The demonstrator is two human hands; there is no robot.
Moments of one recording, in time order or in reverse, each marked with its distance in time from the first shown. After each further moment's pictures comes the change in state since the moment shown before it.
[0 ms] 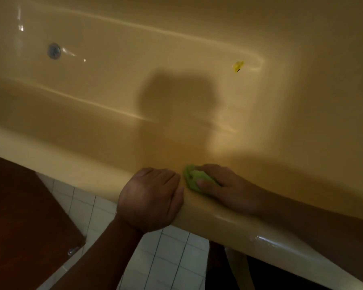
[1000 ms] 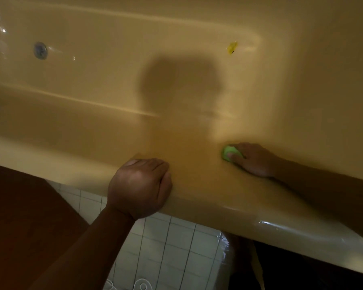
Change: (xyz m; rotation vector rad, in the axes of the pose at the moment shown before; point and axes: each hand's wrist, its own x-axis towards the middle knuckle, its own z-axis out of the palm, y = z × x) left_hand 0.001 -0.024 -0.011 0.018 -0.077 -0.062; right_hand 0.023 0.105 -0.033 -0.358 0.035 0.337
